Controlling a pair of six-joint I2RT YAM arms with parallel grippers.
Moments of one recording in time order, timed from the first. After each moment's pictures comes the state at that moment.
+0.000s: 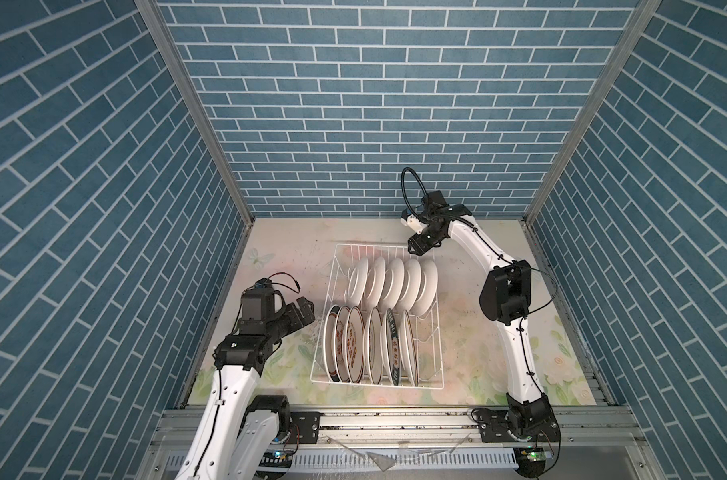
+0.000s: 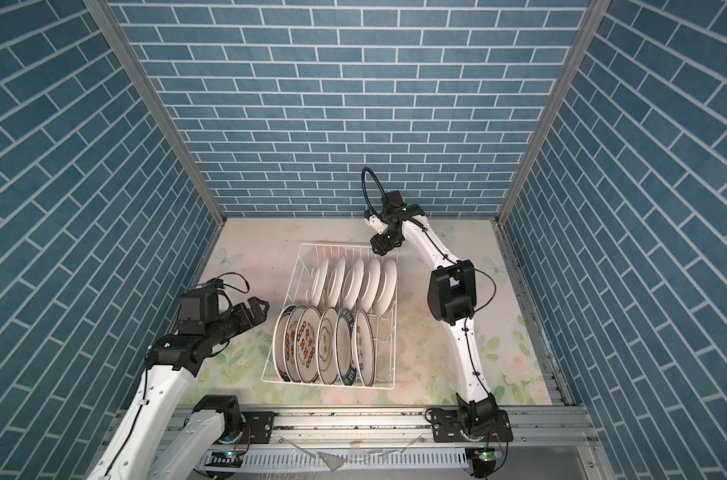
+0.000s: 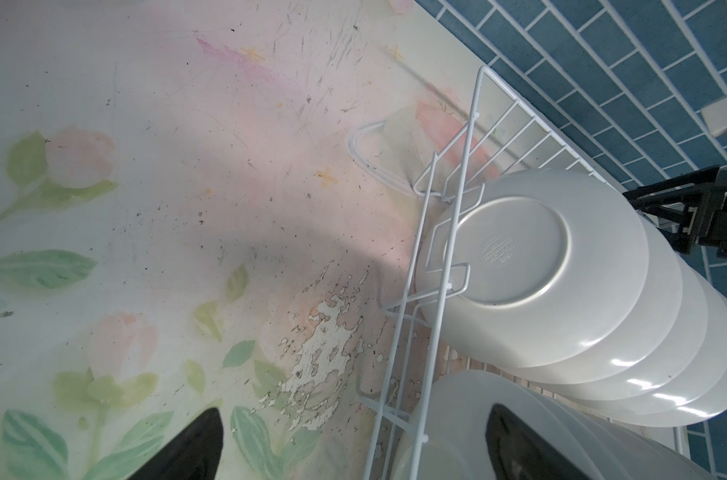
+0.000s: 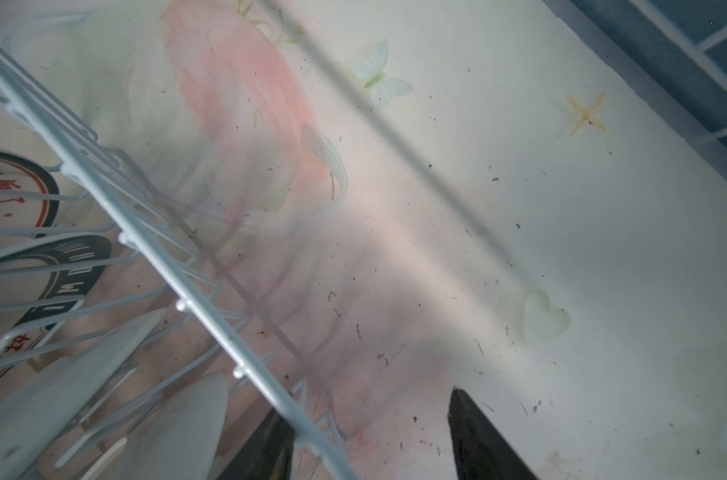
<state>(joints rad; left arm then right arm) -0.04 0.74 0.67 -0.70 0.18 -0.52 0.45 2.38 2.31 -1.06 -0.18 -0.37</state>
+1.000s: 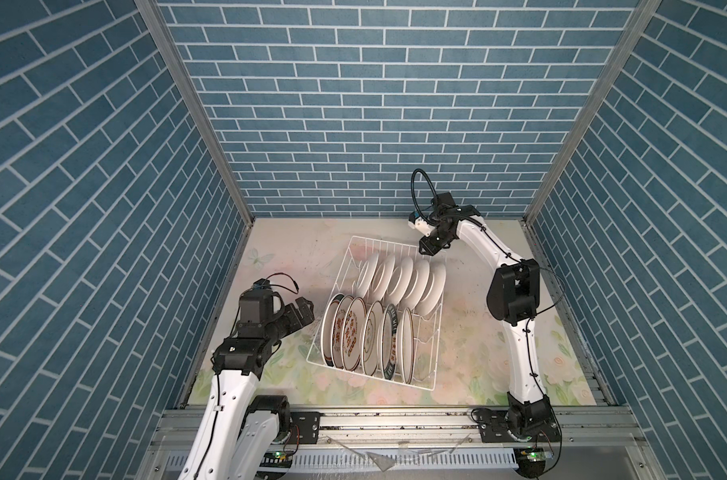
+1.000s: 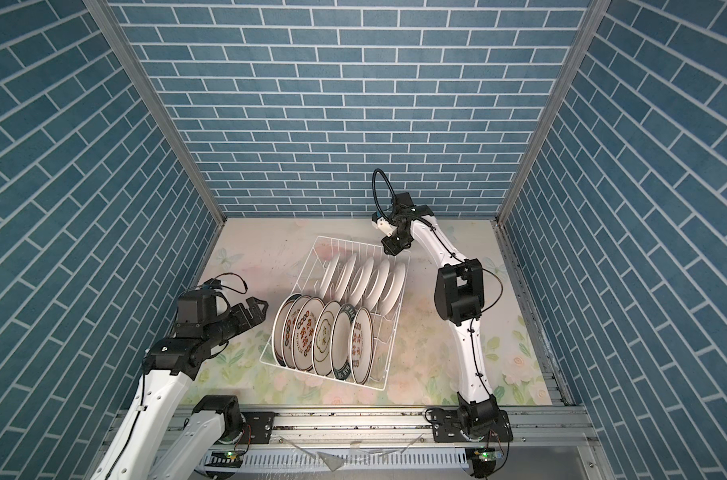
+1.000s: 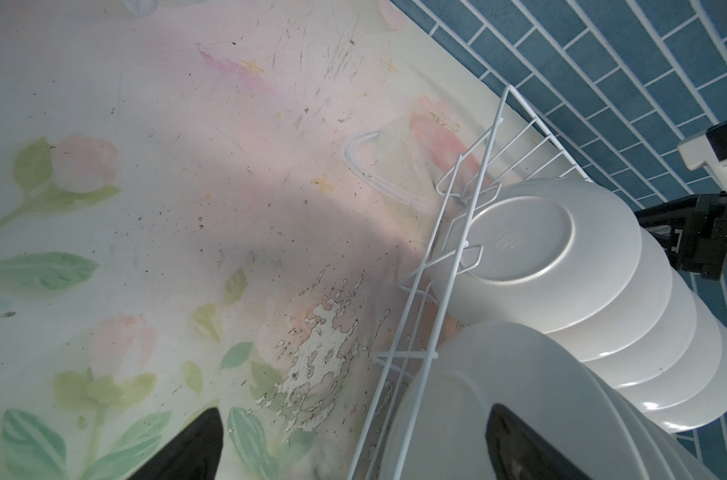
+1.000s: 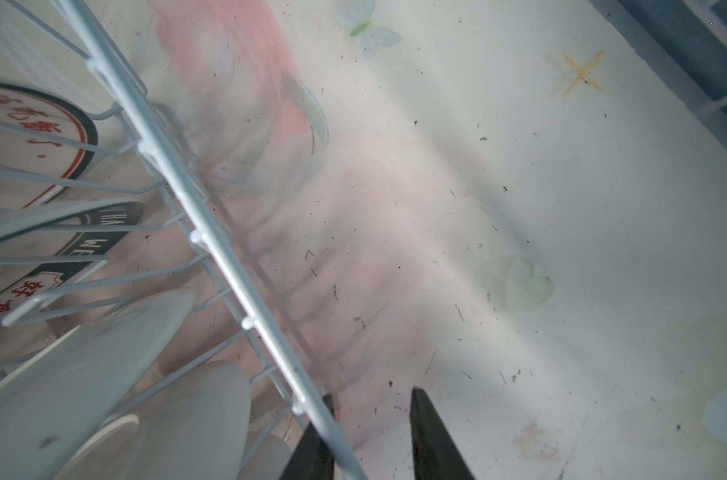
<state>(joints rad) -0.04 0.70 0.67 -0.71 0.17 -0.54 0.38 2.32 2.20 -1.03 -0.21 -0.43</state>
